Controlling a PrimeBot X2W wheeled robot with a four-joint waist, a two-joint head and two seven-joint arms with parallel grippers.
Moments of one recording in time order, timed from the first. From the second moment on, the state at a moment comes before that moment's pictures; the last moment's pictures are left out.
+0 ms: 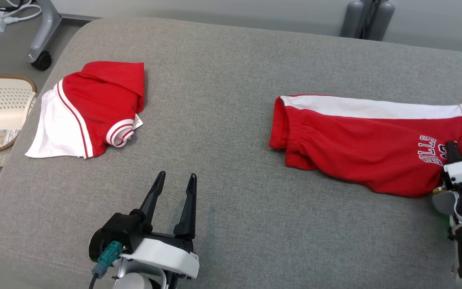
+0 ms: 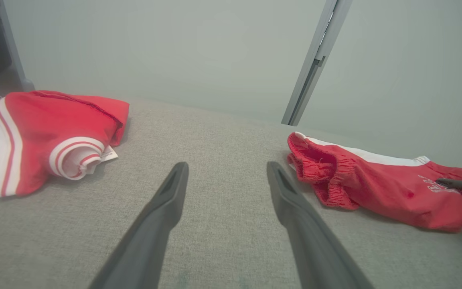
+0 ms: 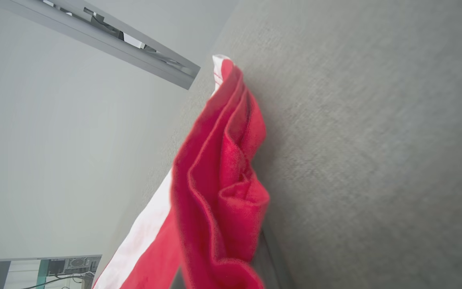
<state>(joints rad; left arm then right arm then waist) -0.13 0.05 -0.35 0.18 -0.39 0.05 -0.26 -0.70 -0.08 -0.48 1.00 0.71 0.13 0.08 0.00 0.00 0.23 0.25</state>
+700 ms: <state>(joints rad) -0.11 0.05 -0.33 0.20 -0.37 0.03 -0.26 -0.60 -0.06 -0.47 0.82 0.43 0.13 0.03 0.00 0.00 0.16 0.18</state>
